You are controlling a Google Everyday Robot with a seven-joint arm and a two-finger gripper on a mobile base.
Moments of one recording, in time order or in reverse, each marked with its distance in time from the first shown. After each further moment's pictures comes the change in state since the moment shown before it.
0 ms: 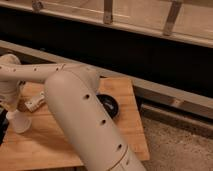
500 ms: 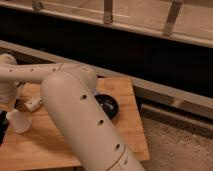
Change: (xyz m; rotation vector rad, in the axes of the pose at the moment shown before) arm -0.009 0.006 0.003 0.009 0.002 -0.055
